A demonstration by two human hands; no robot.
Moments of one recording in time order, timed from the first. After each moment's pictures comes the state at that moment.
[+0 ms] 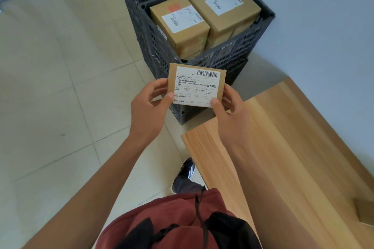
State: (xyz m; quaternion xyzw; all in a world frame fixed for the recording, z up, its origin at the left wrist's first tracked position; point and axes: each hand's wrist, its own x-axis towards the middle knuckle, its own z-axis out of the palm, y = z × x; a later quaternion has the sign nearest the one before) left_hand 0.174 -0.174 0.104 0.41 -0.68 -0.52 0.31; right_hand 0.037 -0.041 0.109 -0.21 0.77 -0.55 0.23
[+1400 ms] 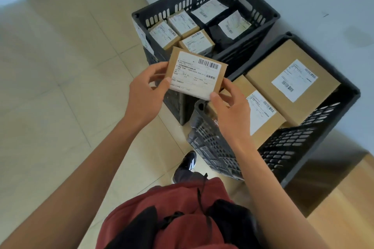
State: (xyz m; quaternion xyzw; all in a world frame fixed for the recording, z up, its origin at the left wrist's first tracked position) left_hand 0.057 -0.712 0.109 0.36 -0.76 -0.48 0.24; right_hand -0.057 -0.542 0.106 -0.17 0.80 -0.53 0.21
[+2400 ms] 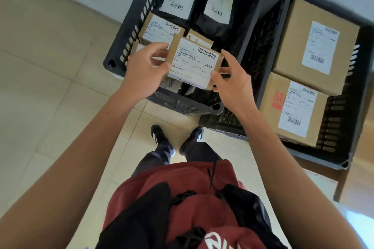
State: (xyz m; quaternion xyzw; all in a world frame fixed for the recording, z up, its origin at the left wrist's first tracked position) left_hand -0.122 -0.991 0.061 0.12 -0.85 -0.50 -0.06; right_hand -0.150 -0.764 0.065 0.06 0.87 -0.45 0.19
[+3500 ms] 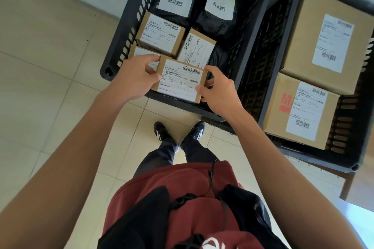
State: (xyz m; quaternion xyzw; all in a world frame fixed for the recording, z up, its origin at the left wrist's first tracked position) left_hand -0.149 -1.028 0.030 0.13 -0.88 -0.39 -0.23; right_hand -0.163 -0.789 0.021 0.06 0.86 -0.41 0.30
